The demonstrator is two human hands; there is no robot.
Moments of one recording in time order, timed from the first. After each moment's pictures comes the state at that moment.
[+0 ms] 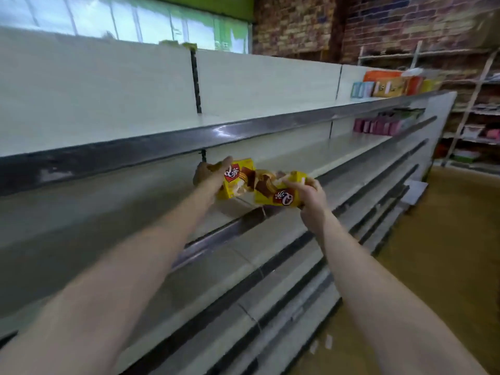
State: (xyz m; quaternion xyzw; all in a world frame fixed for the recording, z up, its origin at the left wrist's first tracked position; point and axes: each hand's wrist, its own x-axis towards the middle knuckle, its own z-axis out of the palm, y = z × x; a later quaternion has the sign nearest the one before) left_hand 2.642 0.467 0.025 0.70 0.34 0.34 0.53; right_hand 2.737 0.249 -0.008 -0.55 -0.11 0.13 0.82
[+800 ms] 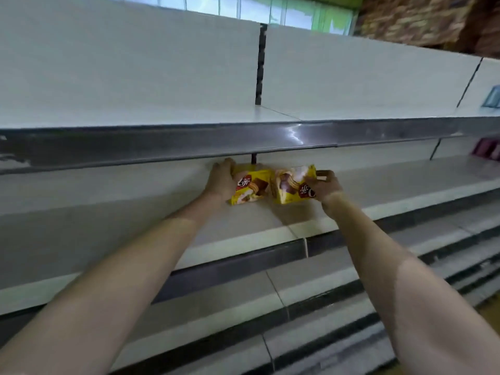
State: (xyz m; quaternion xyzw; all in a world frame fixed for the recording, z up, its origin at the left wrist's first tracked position) left_hand 2.673 0.580 -0.017 0.83 0.37 0.35 0.24; right_hand 2.878 0.413 -0.015 -0.72 -0.25 0.18 0.63
